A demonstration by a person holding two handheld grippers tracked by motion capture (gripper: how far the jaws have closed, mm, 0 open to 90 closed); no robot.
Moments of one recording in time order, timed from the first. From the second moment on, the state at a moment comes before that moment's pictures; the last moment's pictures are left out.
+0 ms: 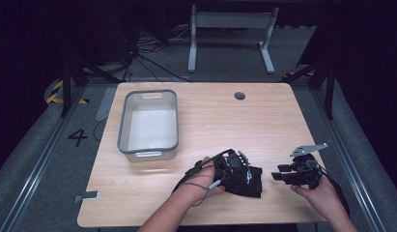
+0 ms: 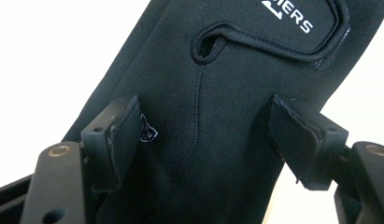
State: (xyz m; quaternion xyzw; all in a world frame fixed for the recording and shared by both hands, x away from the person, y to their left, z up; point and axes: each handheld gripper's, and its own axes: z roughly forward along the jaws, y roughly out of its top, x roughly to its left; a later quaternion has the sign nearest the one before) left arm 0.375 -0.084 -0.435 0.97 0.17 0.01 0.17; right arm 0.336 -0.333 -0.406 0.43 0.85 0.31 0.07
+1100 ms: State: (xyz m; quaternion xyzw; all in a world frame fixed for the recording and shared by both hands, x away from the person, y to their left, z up) left arm 0.372 -0.076 -0.399 0.97 0.19 -0.01 0.18; right arm 0.337 -0.342 -0.406 0.43 0.84 0.32 0.07
